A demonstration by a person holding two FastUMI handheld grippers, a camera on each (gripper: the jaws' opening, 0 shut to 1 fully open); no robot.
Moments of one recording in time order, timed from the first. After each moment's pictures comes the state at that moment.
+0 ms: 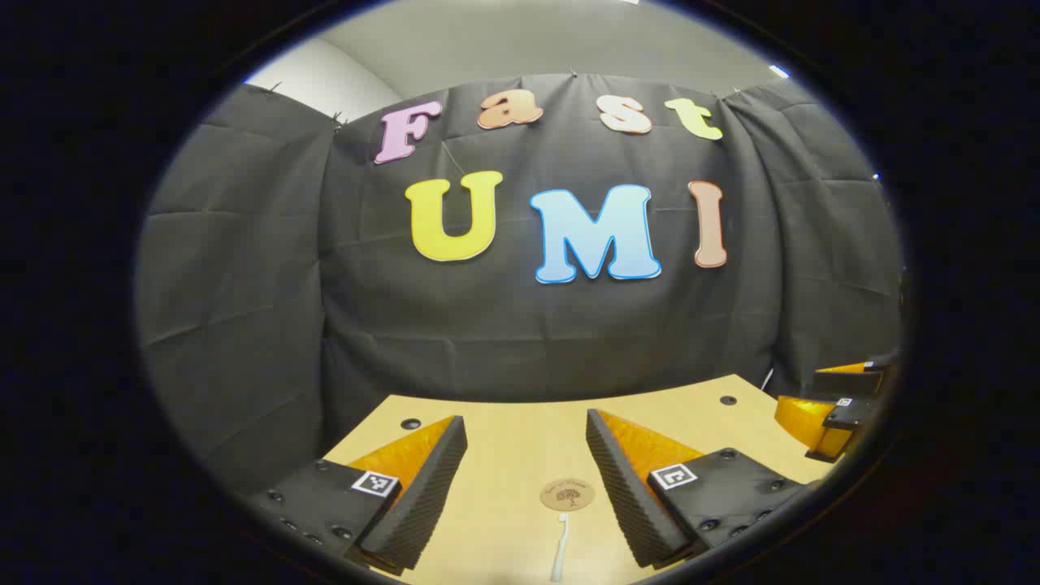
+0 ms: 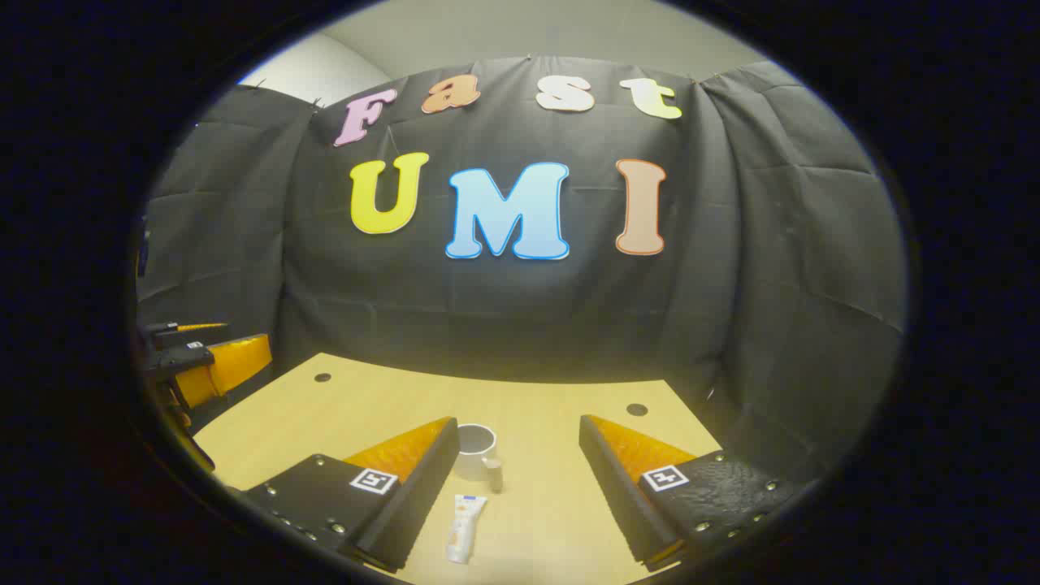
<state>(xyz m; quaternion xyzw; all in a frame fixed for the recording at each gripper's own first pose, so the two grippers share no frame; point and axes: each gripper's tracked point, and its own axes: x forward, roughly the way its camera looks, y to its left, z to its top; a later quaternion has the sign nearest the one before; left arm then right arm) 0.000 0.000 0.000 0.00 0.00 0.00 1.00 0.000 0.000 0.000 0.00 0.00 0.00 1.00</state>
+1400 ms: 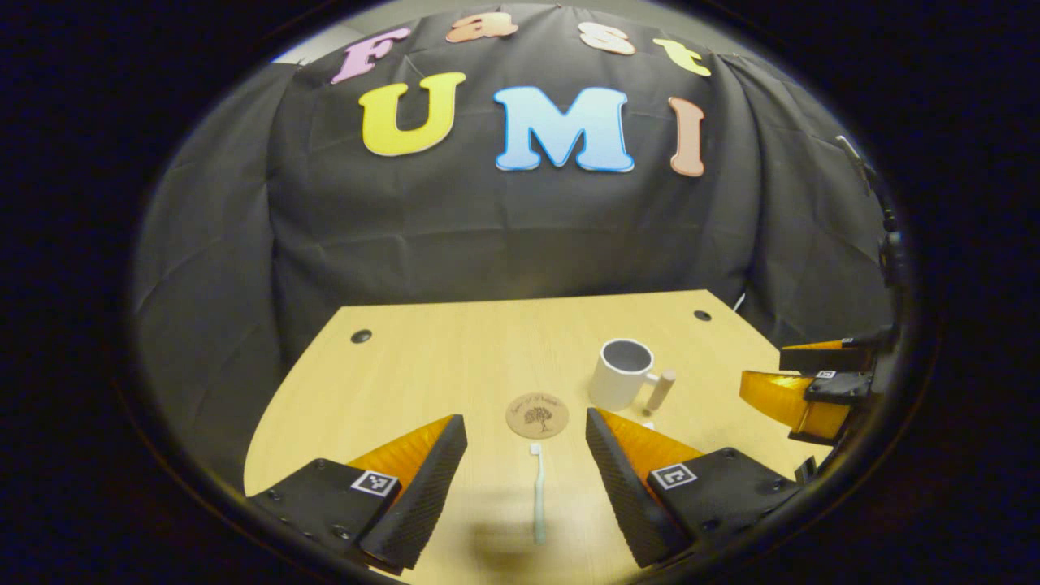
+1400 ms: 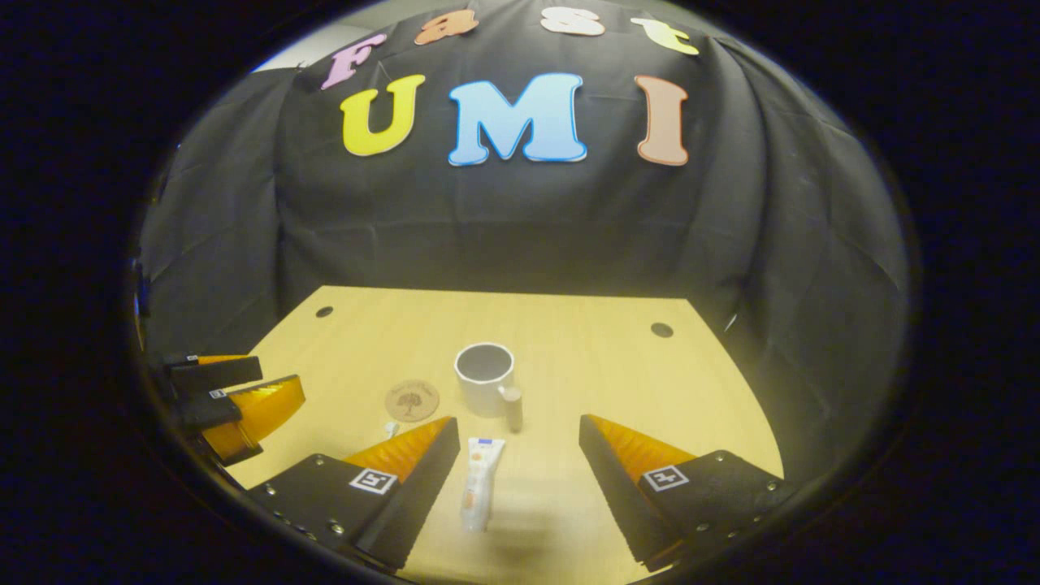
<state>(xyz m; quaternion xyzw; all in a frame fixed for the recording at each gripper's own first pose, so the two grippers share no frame) 0.035 -0.031 -0.154 0.00 0.21 -0.07 0.98 0.039 0.022 -0.097 0.02 0.19 0.02 0.98</state>
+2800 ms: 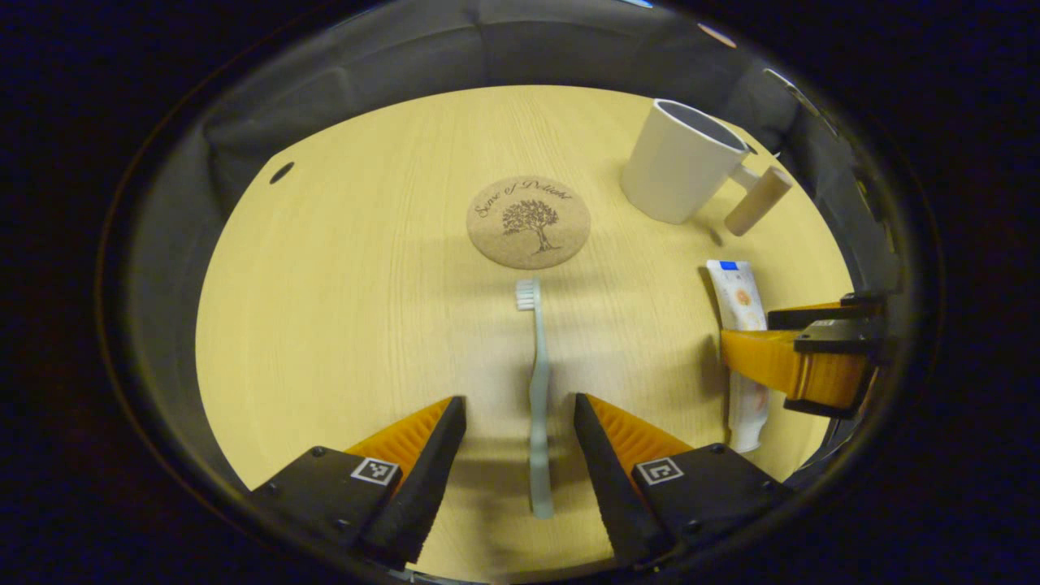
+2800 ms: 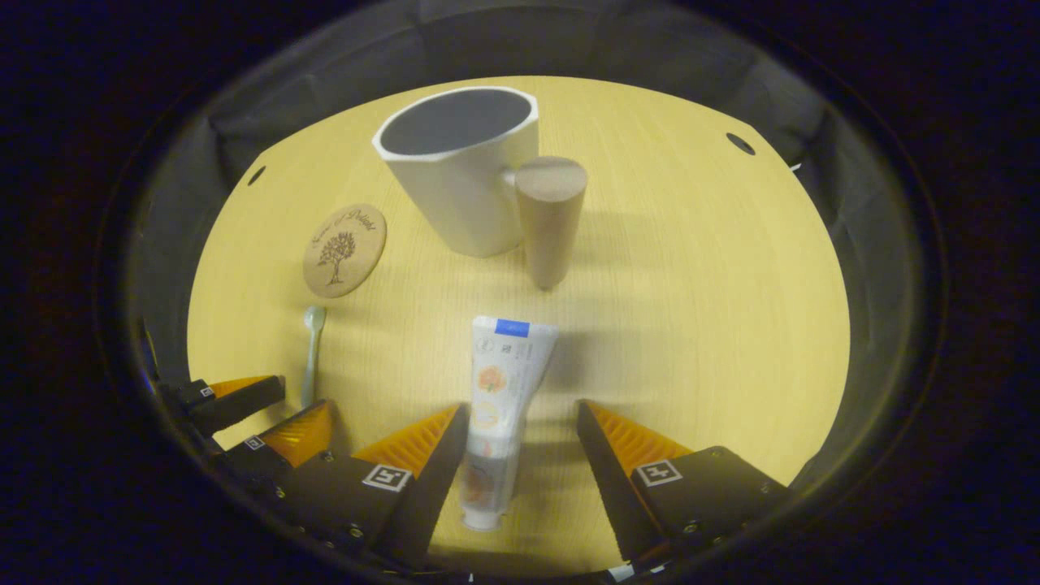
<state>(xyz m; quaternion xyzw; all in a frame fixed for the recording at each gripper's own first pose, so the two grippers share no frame) 0.060 -0.041 -0.373 0.02 0.53 -0.07 0.85 0.078 0.052 -0.277 0.03 0.53 0.02 0.85</state>
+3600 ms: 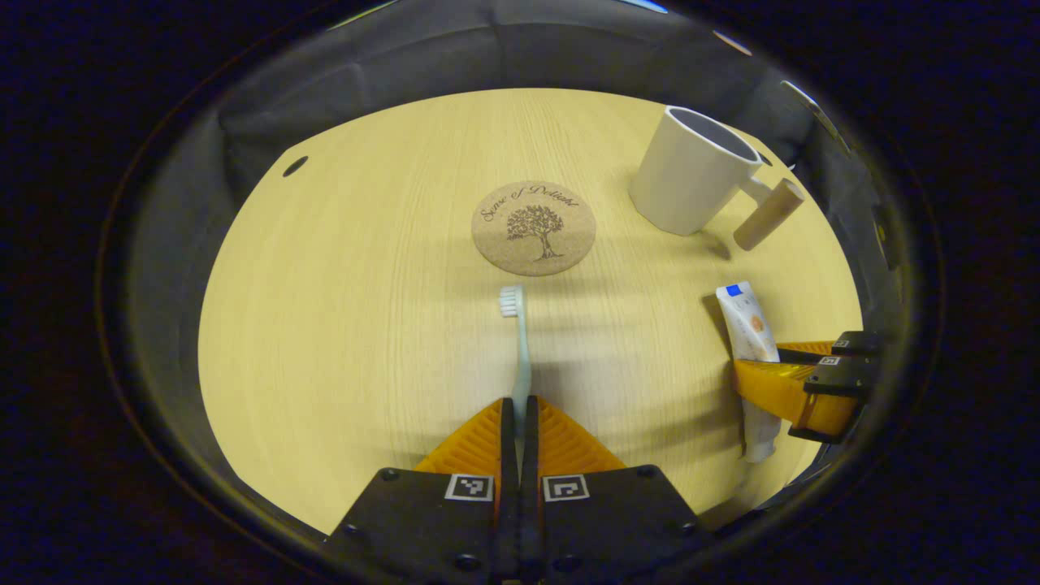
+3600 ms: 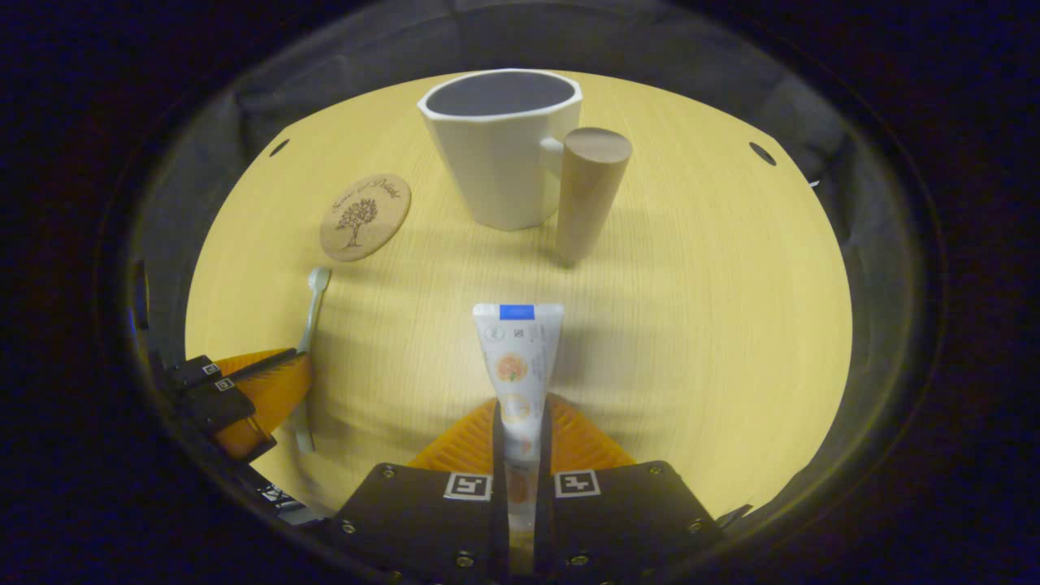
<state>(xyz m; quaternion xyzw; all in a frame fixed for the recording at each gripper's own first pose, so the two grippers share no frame) 0.066 -0.046 -0.369 0.00 0.51 -0.04 0.86 0.071 0.053 -0.275 0.01 0.52 0.07 0.85</state>
